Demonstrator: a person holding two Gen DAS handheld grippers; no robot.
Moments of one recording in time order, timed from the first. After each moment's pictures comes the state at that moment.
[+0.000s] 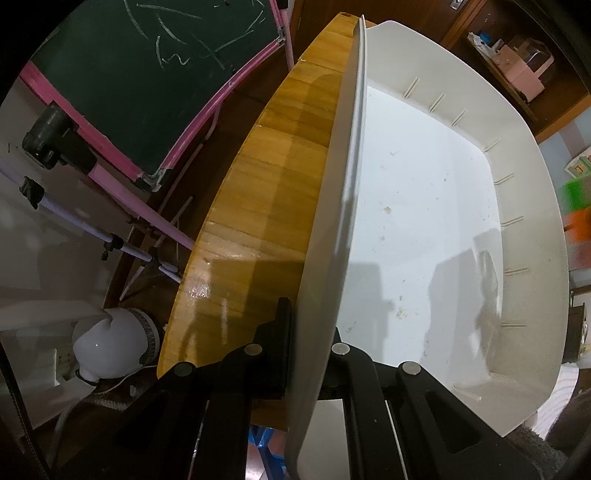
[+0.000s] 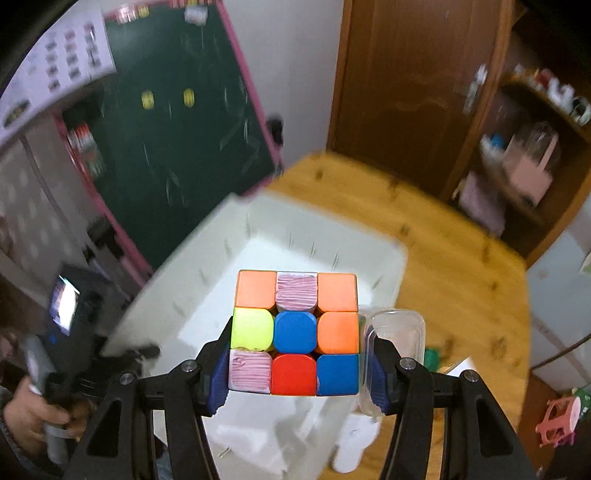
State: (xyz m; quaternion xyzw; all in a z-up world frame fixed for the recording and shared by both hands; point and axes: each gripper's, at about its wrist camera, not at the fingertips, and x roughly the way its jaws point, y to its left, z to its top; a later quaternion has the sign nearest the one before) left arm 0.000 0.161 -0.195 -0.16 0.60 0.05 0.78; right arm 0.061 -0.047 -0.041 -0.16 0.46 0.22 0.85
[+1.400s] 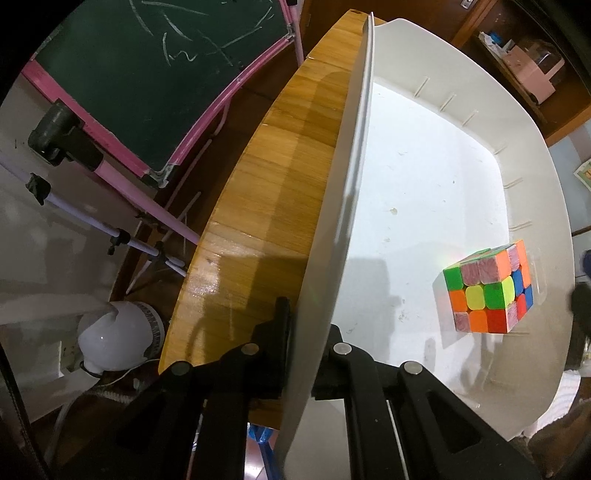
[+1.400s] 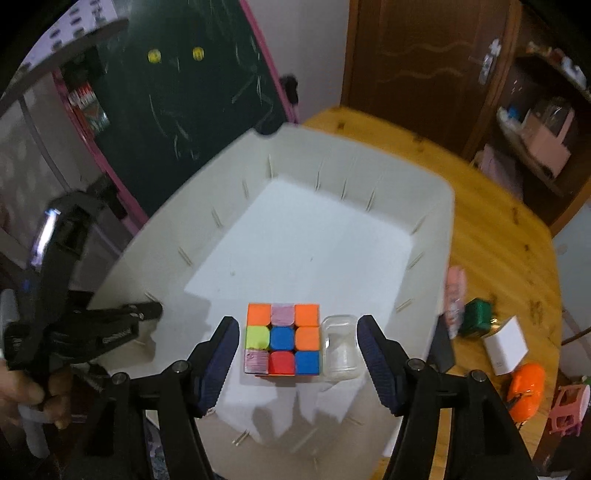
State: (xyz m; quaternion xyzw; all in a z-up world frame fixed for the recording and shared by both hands) left arm 0.005 0.154 -0.194 -0.15 0.61 0.08 0.77; right arm 0.040 -0.032 -0.082 -0.15 0.48 0.23 0.84
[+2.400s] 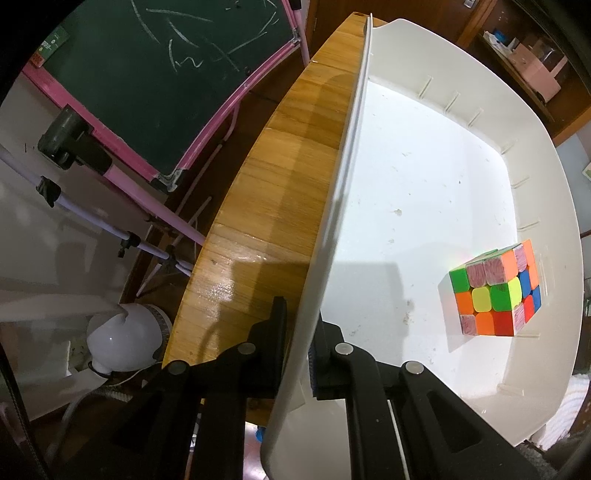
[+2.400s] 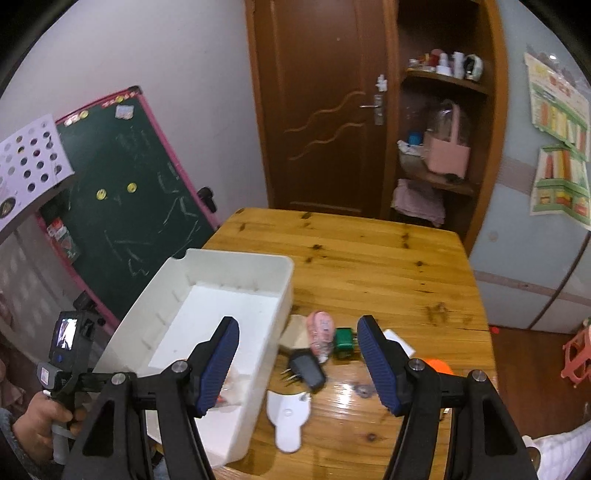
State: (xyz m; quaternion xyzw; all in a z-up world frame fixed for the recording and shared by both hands) left arm 0.003 0.146 -0.187 -0.14 0.61 0.09 0.78; right arm 0.013 -0.183 0.010 -0.03 0.35 0.13 0.93
